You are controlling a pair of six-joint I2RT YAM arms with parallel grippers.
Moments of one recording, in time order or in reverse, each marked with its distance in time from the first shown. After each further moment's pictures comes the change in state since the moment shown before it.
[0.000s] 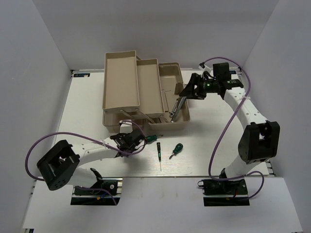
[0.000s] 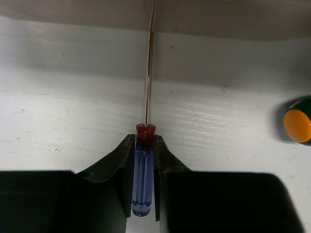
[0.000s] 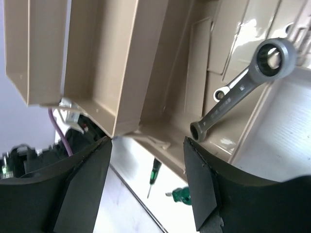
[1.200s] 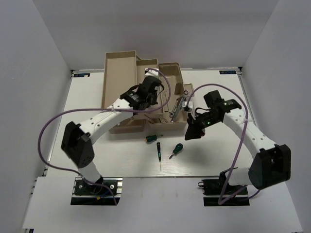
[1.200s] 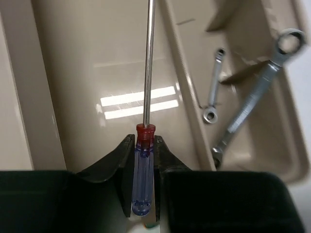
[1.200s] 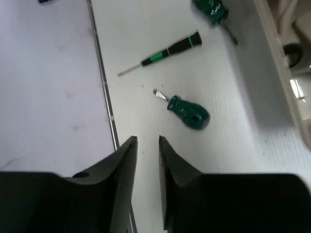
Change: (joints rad) left arm 0.115 0.302 0.895 -0.053 0.148 0.523; right arm 0.139 -0.265 -0.300 -0.552 -0.211 -1.139
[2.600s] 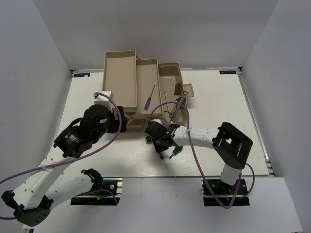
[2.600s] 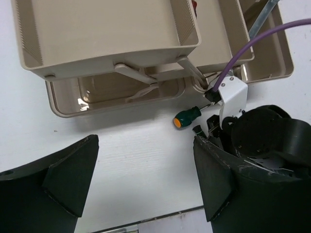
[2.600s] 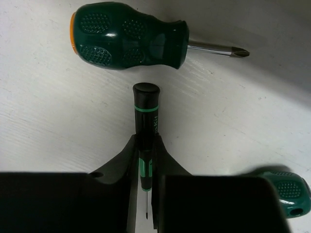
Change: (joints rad) left arm 0.058 -0.795 -0.339 -0.371 0.078 -0.078; right arm 0.753 0.388 -0.062 0.636 1.078 1.357
